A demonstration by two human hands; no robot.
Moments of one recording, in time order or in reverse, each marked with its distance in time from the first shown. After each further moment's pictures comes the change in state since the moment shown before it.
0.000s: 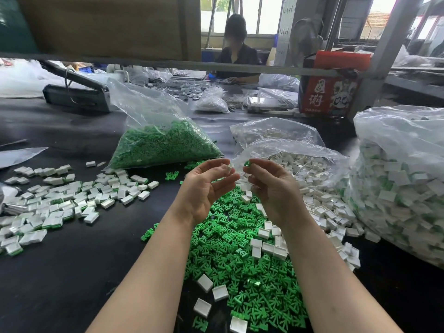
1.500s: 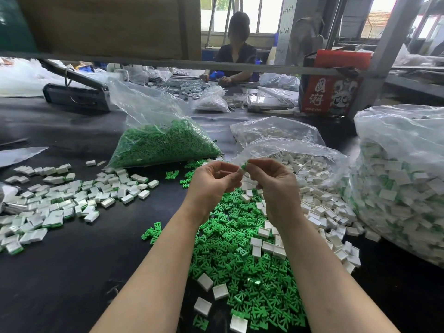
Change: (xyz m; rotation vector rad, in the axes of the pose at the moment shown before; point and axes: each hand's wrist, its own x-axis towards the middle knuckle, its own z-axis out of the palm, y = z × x) left_hand 0.001 -0.009 0.010 0.475 0.001 0.171; right_hand -0.002 0.005 0.003 -0.311 0.084 -0.248
